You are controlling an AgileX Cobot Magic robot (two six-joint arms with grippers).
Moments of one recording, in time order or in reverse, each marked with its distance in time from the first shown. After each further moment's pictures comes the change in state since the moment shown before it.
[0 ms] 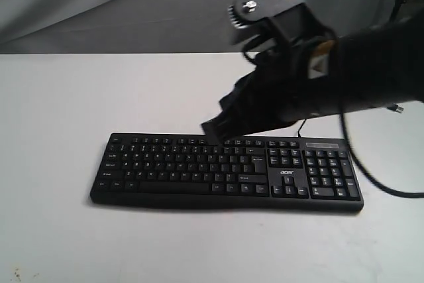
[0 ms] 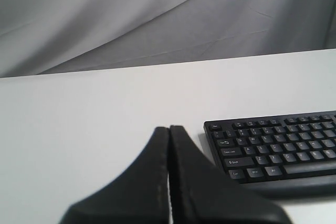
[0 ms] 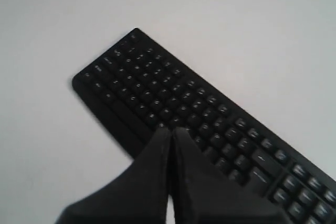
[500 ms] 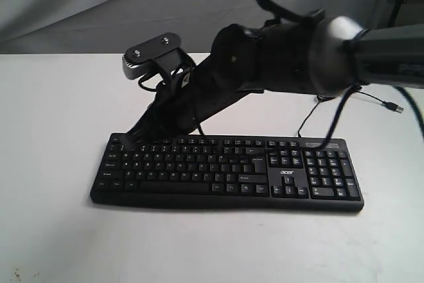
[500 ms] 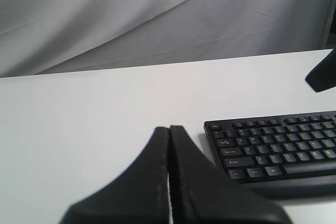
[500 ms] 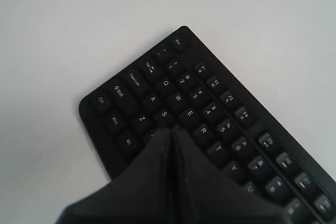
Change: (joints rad) left arm 0.000 0.000 0.000 0.000 0.000 0.000; right arm 0.036 0.566 -0.399 0.262 0.009 -0.287
